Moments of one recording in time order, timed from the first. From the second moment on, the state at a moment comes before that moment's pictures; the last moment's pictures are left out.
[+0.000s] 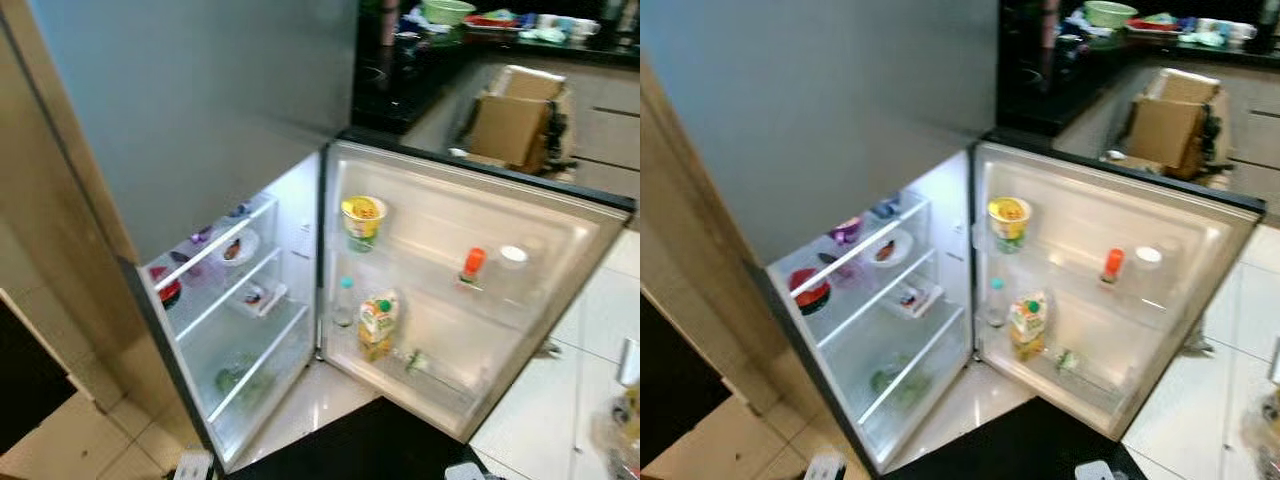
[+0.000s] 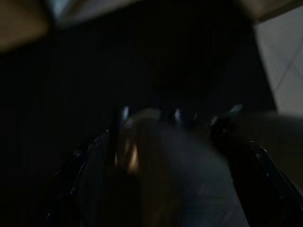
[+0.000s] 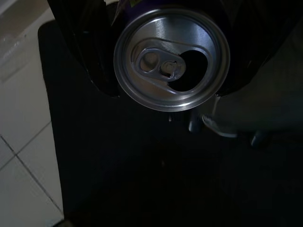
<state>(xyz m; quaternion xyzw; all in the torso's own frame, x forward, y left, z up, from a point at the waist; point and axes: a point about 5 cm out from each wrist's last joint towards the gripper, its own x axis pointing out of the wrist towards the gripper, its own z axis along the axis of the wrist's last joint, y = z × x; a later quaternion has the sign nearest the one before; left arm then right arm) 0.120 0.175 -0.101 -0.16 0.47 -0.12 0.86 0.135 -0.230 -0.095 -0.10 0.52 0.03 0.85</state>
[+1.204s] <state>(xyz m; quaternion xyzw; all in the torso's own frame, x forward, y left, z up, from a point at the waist) 0.137 0.199 -0.097 -0.17 0.46 -0.01 0.87 0.140 -0.225 -0.095 -0.10 0.52 0.02 0.85</state>
